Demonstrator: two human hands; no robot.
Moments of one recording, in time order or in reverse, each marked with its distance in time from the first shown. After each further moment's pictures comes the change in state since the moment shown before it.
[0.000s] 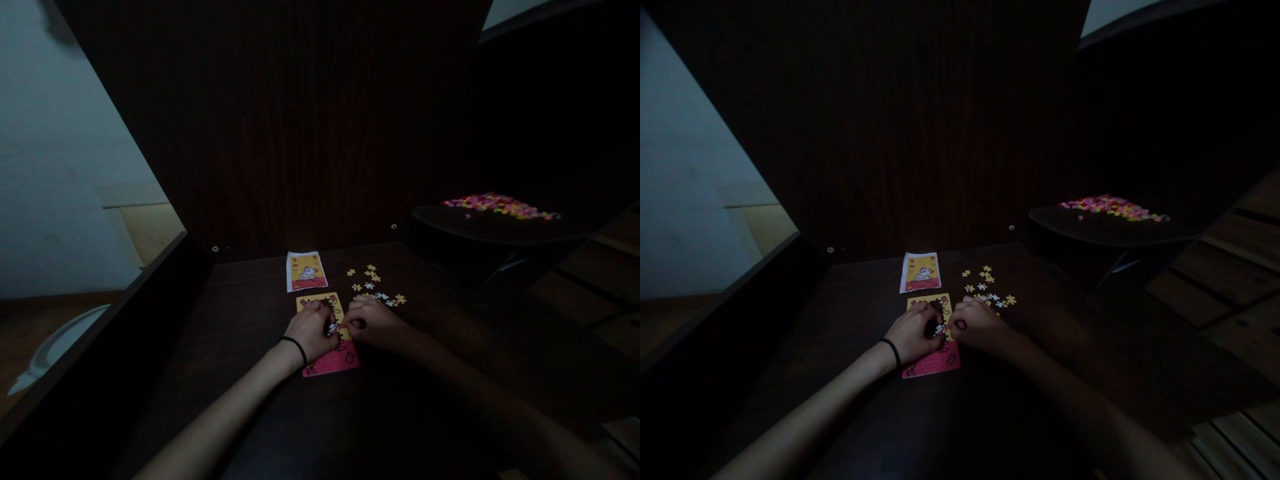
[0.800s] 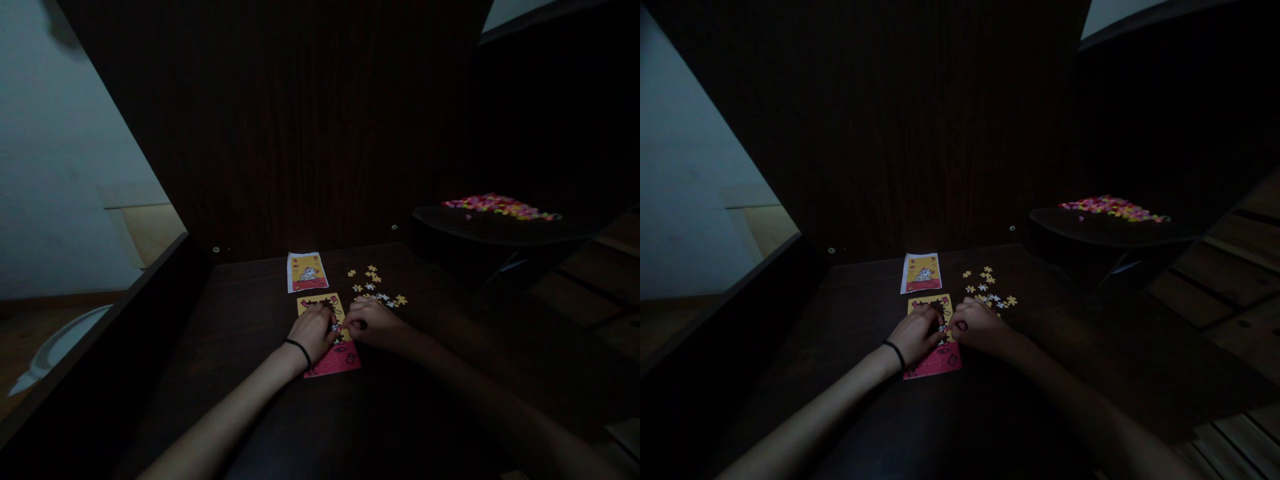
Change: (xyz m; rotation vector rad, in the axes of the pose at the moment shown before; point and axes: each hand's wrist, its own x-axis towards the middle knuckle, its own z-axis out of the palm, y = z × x) left_hand 0.002 -0.001 0.004 0.046 -0.011 0.020; right_hand 0.000 0.001 0.001 -0.013 0.001 -0.009
